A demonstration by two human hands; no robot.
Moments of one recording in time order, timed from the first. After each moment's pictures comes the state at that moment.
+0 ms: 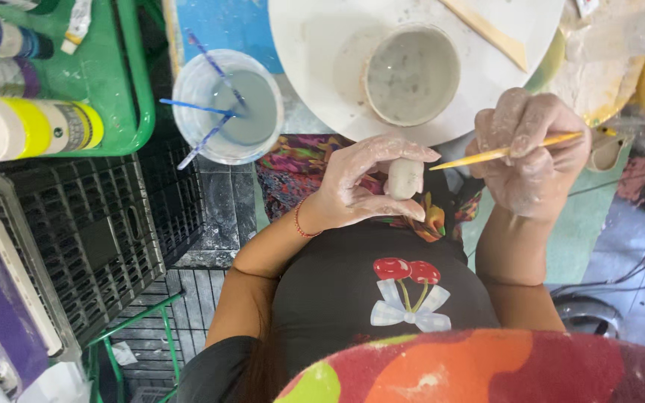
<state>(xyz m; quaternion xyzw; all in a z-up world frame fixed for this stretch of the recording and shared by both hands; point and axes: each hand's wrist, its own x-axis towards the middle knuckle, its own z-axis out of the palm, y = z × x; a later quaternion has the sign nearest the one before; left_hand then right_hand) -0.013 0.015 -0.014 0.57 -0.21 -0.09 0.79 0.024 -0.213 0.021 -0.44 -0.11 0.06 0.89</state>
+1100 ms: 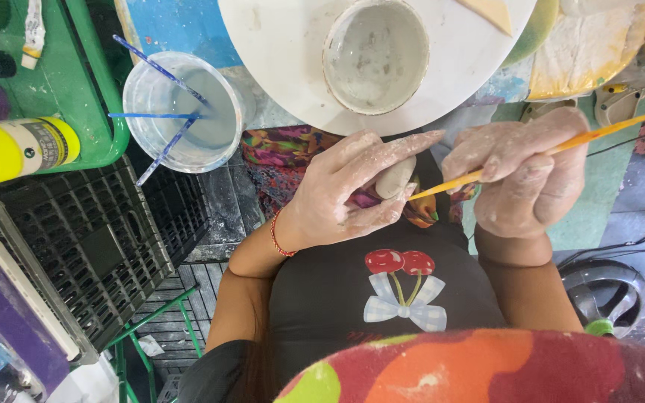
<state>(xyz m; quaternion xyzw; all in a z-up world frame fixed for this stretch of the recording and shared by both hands) -0.006 0.017 0.036 0.74 -0.27 -0.07 0.61 -0.016 -0.209 0.026 -0.64 -0.10 -0.07 0.76</state>
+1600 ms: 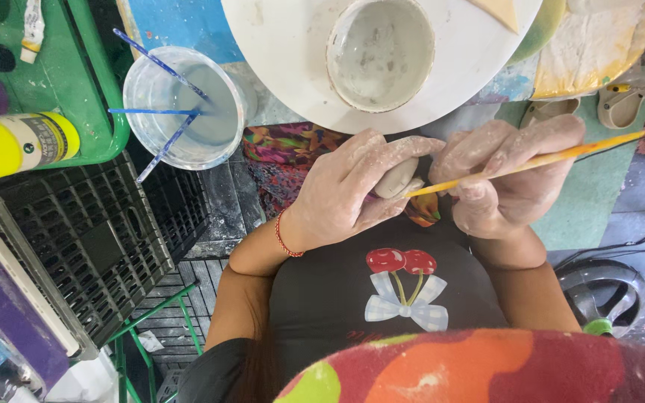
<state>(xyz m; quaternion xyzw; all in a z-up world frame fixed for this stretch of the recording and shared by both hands) -0.012 0.014 0.031 0.79 -0.27 -0.06 0.54 -0.013 -0.195 0.022 -0.60 -0.14 -0.06 0.79</state>
